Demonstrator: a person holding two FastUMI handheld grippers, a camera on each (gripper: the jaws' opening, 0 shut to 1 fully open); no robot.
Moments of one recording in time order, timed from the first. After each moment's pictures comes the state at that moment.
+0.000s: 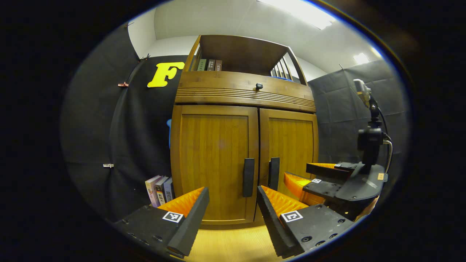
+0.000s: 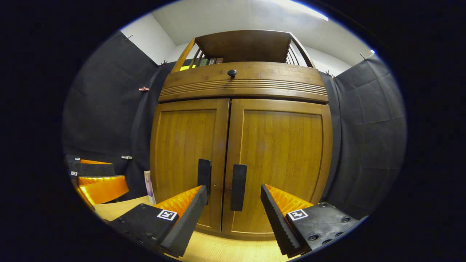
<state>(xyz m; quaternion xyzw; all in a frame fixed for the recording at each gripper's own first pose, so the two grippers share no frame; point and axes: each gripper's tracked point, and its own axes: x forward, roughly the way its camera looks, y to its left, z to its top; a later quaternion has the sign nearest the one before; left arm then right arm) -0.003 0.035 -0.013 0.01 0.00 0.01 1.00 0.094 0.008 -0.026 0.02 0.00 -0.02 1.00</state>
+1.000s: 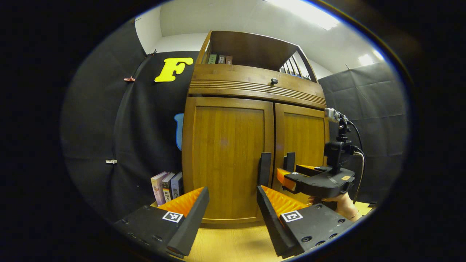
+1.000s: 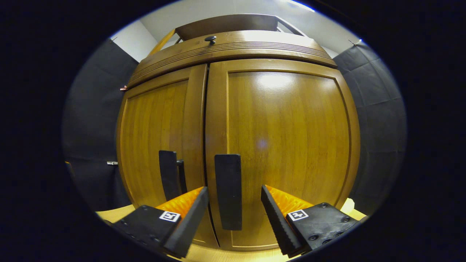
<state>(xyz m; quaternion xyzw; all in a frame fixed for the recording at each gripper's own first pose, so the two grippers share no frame) 0.010 0.073 -0.027 0.00 0.01 0.02 1.00 0.199 -0.012 -0.078 0.06 0.01 -0.05 1.00</state>
